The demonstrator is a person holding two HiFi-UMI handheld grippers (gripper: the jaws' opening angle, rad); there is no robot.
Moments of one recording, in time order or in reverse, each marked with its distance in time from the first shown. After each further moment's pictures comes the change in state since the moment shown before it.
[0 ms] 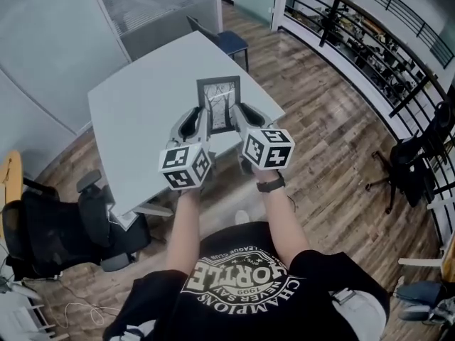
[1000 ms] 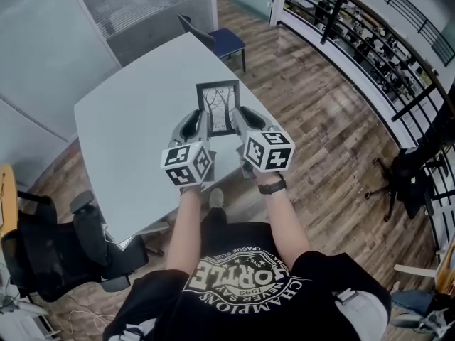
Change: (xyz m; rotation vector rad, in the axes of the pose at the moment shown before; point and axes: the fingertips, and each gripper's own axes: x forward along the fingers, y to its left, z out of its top) left arm 0.177 0.060 -0.032 -0.069 0.092 0.019; right arm 0.136 -0.107 0.012 0.011 0.073 -0.024
